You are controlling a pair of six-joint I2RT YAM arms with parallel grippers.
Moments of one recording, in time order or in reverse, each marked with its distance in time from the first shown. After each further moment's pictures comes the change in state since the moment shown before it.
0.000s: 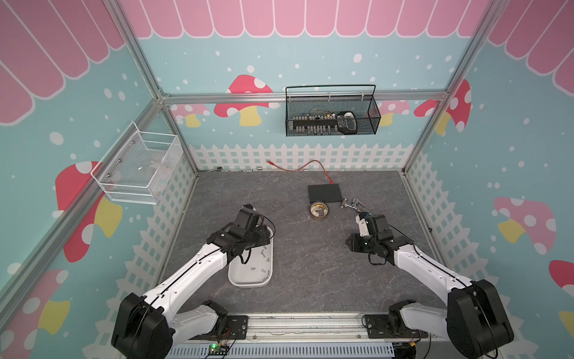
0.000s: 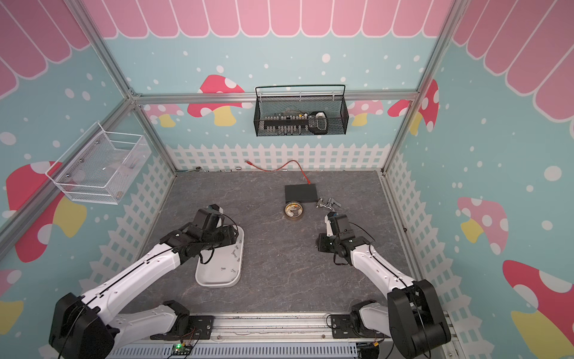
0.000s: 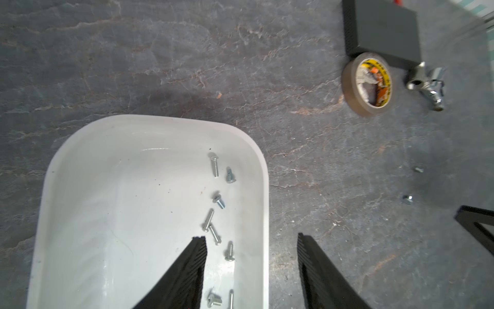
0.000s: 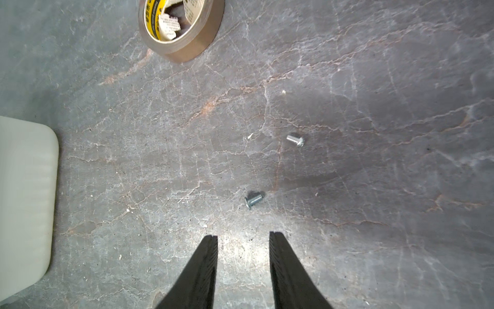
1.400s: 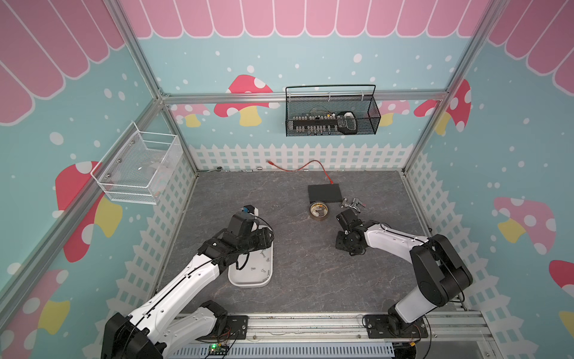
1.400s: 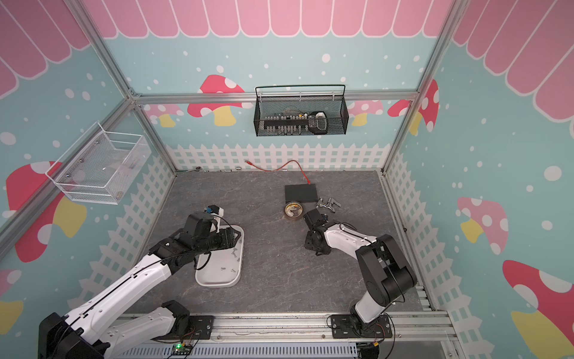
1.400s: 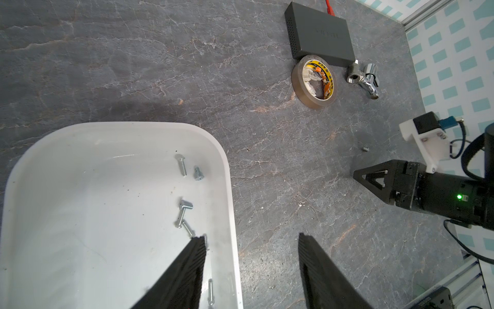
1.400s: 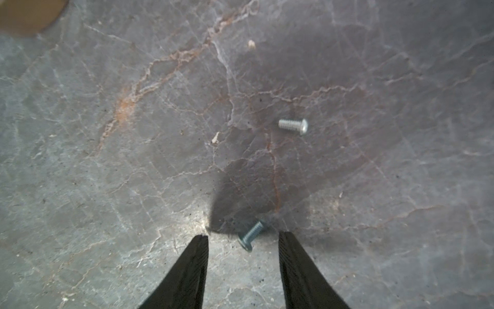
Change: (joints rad) left arm -0.020 -0.082 -0.039 0.038 0.085 0.037; right arm 0.158 0.365 0.227 -0.155 0.238 0.360
